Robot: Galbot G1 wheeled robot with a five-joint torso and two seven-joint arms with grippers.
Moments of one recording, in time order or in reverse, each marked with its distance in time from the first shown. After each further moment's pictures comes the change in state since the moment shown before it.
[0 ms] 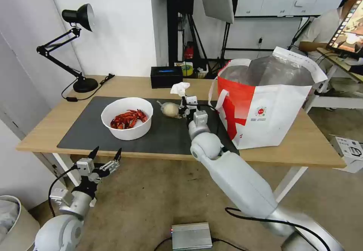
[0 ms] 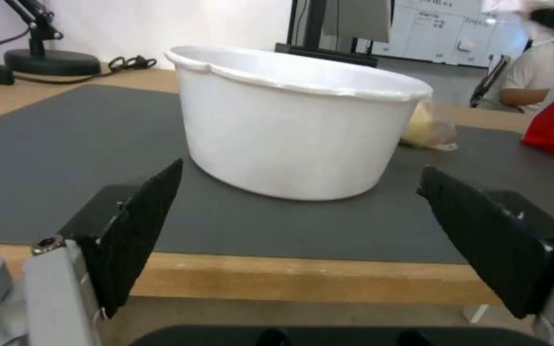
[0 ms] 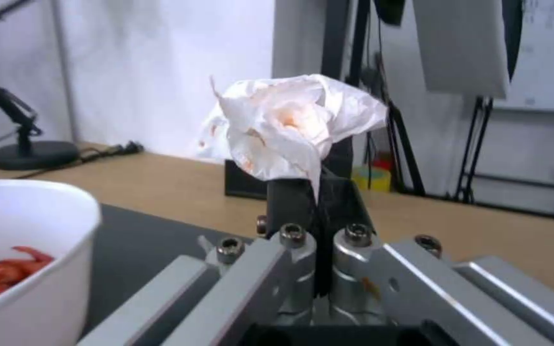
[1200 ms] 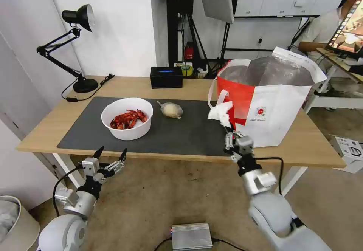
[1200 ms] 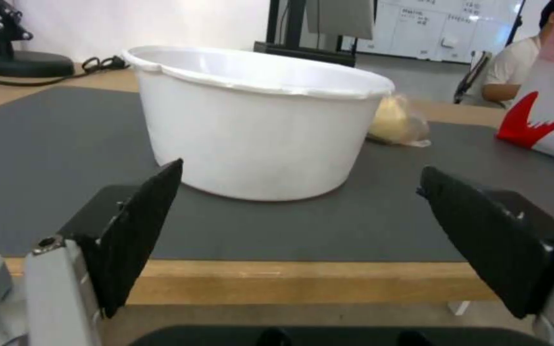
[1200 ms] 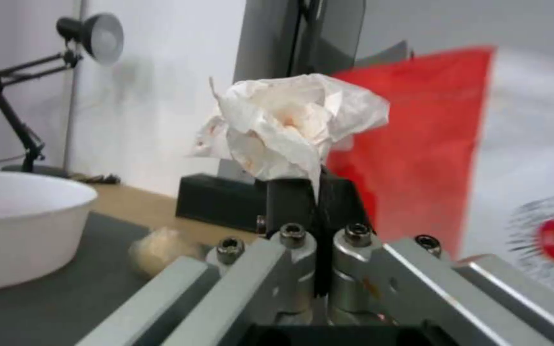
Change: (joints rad) left arm 0.000 -0.003 0.034 -0.024 0.025 0.008 -0.003; right arm -0.795 -0.243 0.496 0.594 -0.280 0.304 -0.214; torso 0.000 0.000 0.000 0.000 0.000
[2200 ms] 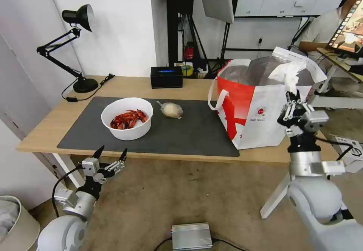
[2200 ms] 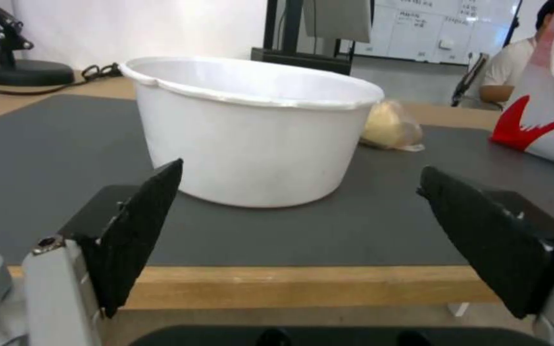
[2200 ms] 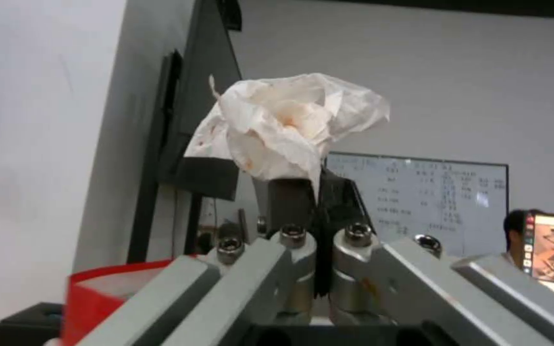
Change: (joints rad) left arm 0.019 -0.004 -0.006 -0.028 0.008 -0.001 -0.001; right arm 0.139 -0.124 0.261 0.040 0.230 -0.029 0.096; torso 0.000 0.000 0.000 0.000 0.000
